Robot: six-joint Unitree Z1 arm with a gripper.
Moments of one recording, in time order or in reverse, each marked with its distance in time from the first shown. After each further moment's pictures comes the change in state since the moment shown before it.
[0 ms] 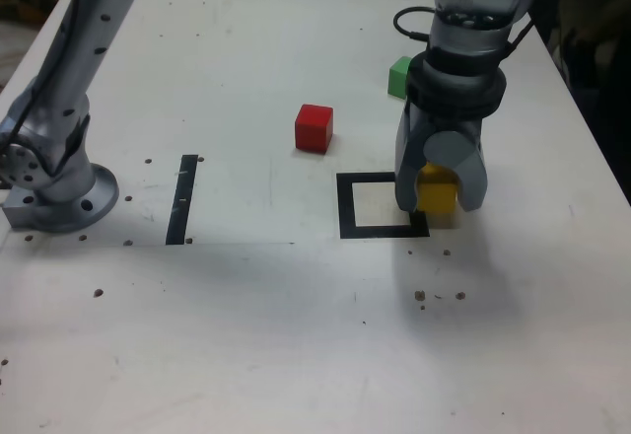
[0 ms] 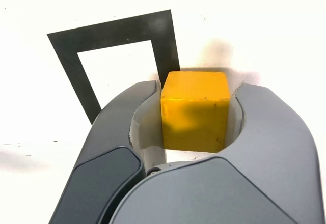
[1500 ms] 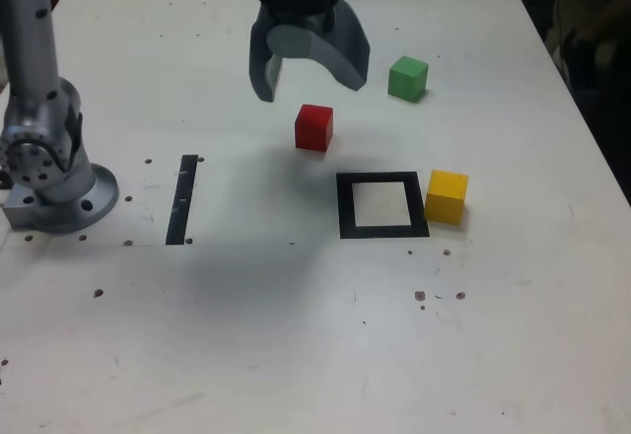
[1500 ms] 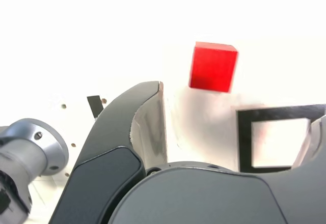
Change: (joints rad) arm 0.229 -0.413 0.451 0.004 0.205 0.226
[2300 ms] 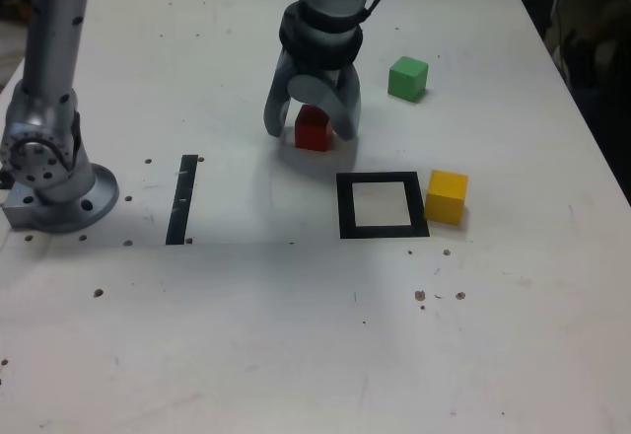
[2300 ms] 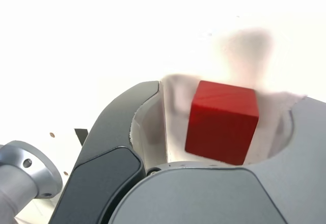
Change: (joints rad) arm 0.058 0.200 0.034 -0.116 0.012 0.055
